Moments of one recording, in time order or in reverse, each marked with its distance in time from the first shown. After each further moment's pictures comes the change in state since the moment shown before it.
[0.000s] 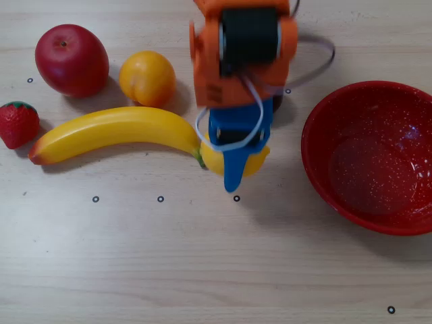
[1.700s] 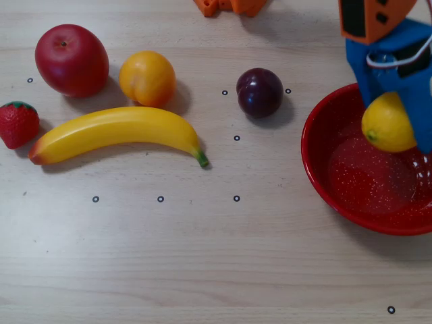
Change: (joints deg) arm 31.7 28.3 47.5 -52.4 -1.9
